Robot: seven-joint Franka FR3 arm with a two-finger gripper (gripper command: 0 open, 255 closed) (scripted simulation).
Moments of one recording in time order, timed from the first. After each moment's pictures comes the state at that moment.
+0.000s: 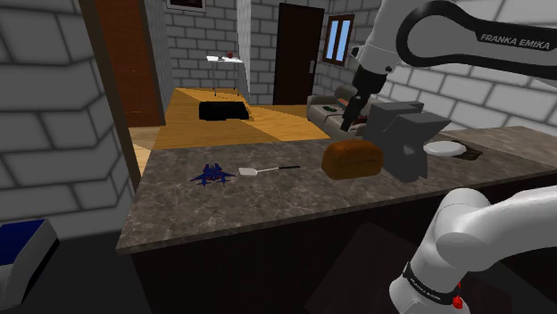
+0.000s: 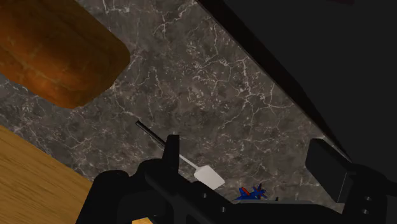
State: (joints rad) arm 0.01 -0.82 0.02 -2.30 -0.08 1.69 -0.13
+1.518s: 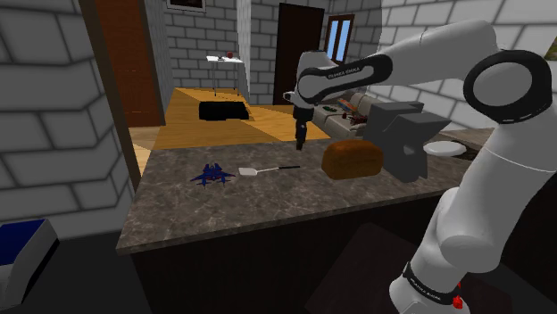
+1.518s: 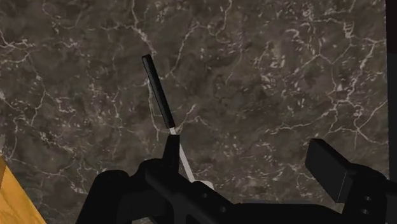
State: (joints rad) arm 0.09 -0.05 -0.22 -2.02 -0.05 2.03 -0.78
